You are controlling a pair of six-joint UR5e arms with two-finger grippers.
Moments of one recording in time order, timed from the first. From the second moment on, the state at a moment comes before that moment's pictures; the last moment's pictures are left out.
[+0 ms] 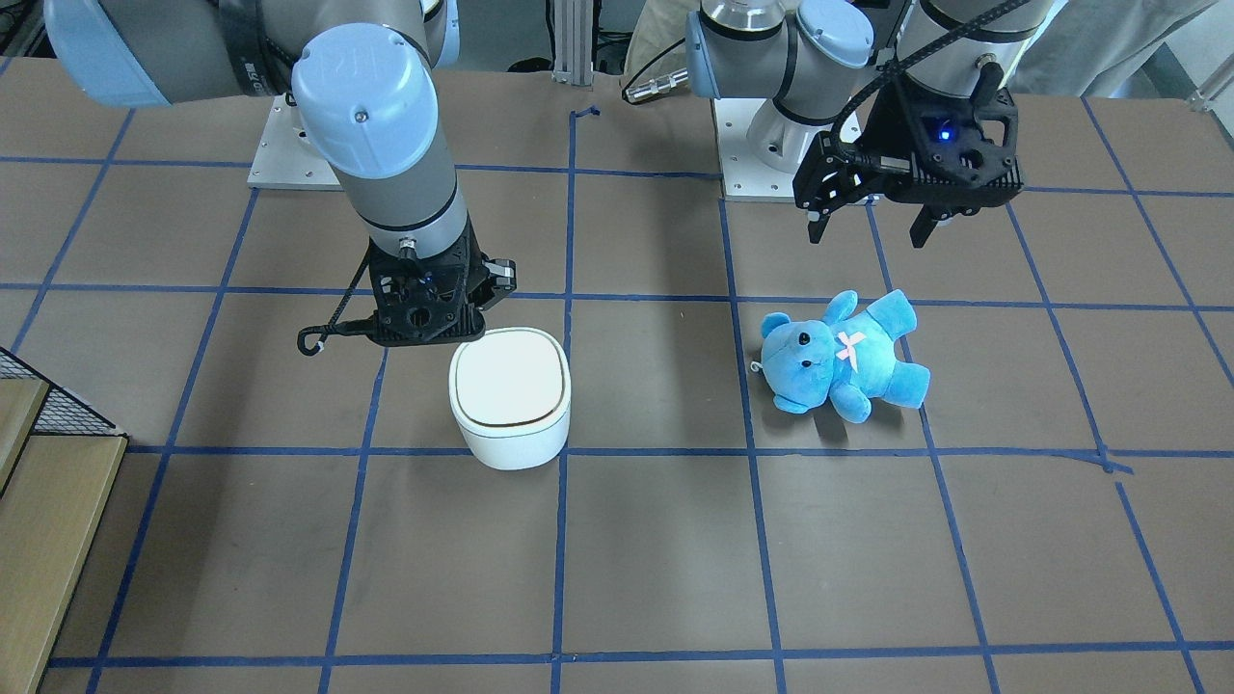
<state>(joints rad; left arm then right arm) -1.53 -1.51 -1.60 -1.55 1.60 0.08 1.80 -1.35 1.56 -1.66 -1.51 0.15</state>
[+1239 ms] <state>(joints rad) -1.53 -1.51 -1.60 -1.55 1.60 0.08 1.80 -1.27 1.54 -1.79 -1.44 0.30</state>
